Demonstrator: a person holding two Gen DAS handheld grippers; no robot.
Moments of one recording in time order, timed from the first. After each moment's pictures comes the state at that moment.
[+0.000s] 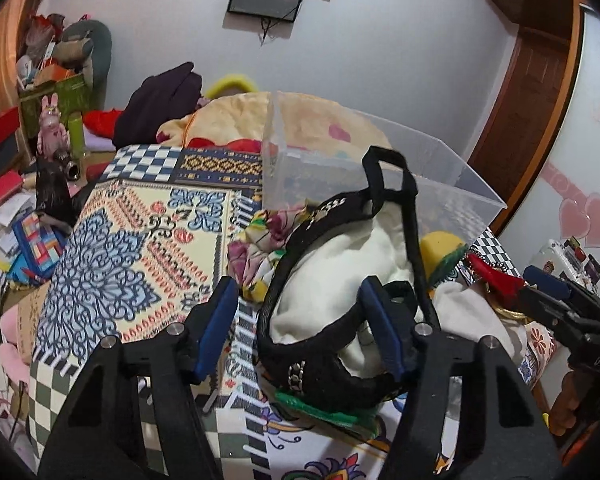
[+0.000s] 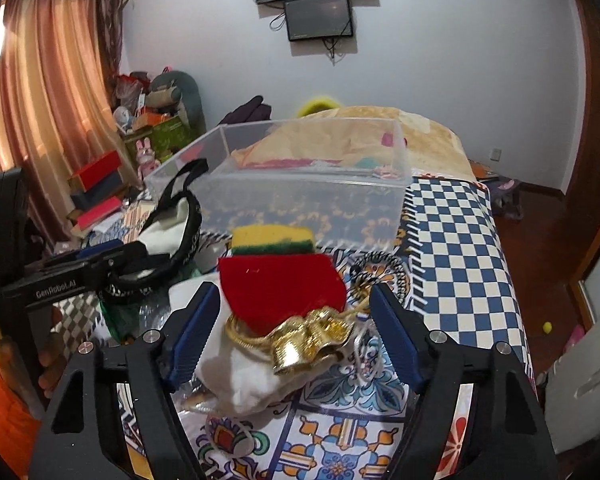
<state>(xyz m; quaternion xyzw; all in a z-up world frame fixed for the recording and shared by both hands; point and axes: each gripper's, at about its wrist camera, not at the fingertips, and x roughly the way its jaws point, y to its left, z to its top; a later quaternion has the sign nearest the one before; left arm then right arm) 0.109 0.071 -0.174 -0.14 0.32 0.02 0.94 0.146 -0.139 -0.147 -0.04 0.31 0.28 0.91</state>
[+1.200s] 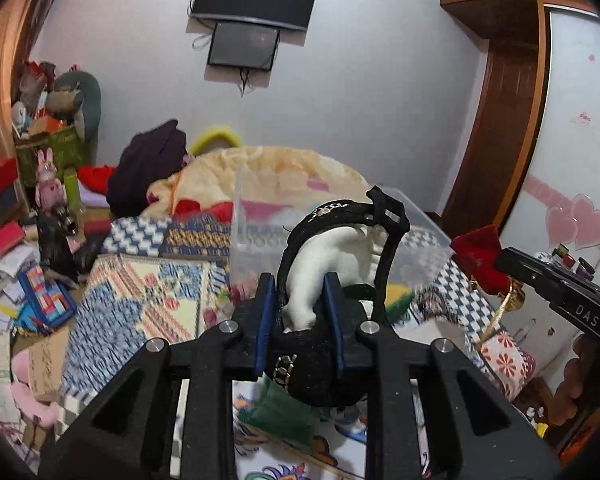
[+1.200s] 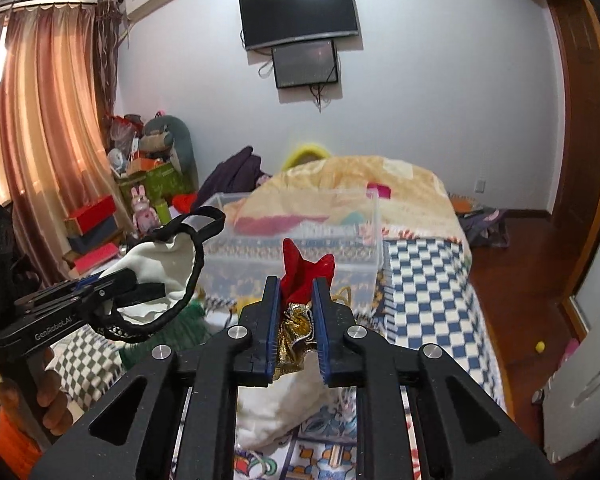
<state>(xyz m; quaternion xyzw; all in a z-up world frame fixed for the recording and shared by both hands) 0.093 0.046 -0.110 -0.10 0.24 0.01 0.97 0.137 -0.154 -0.092 0.00 0.23 0.26 0.94</state>
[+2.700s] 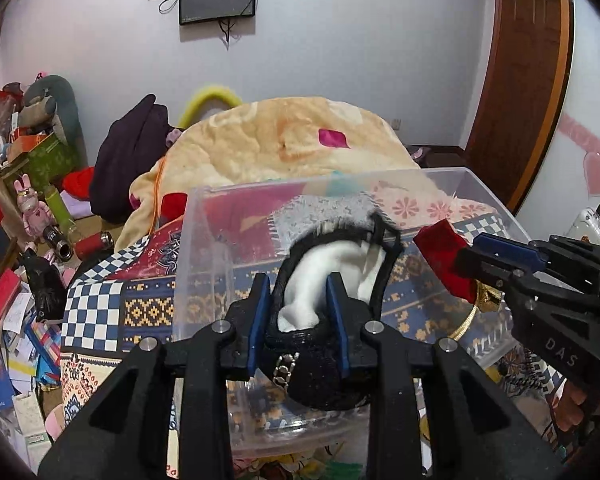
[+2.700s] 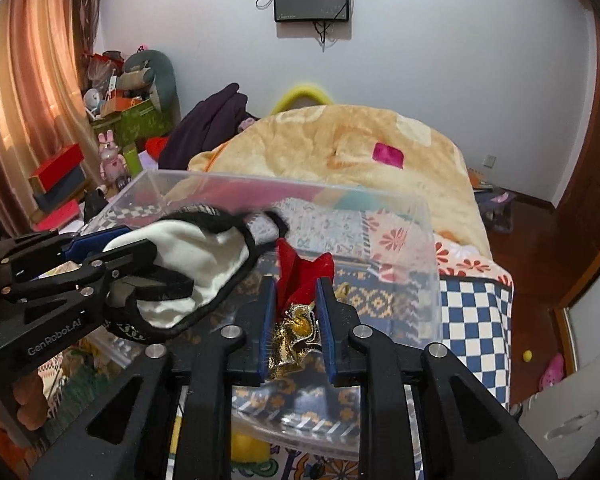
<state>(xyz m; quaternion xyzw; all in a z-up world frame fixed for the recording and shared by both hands) 0.261 0.044 -0.129 -0.02 0.36 0.01 0.93 0.259 -0.086 -0.115 -0.08 0.34 0.24 0.90</state>
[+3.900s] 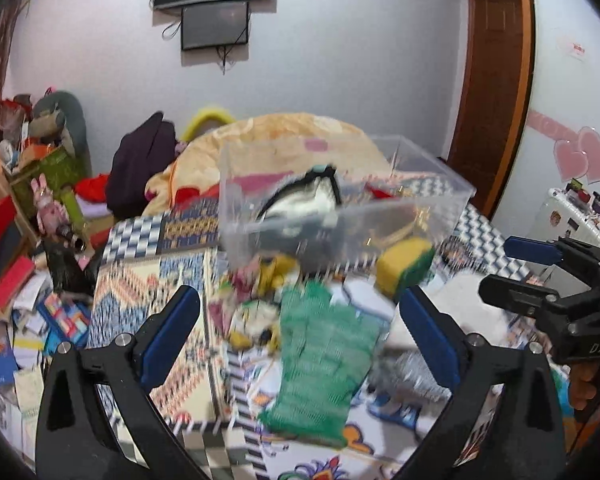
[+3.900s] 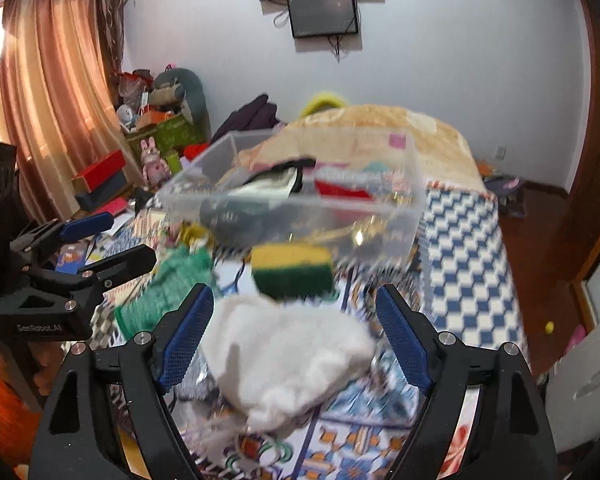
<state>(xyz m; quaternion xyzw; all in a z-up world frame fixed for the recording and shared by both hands) 0.114 0.036 -0.136 -0.01 0.32 0.00 0.95 0.155 -0.126 -0.133 -0.03 0.33 0.29 0.90</state>
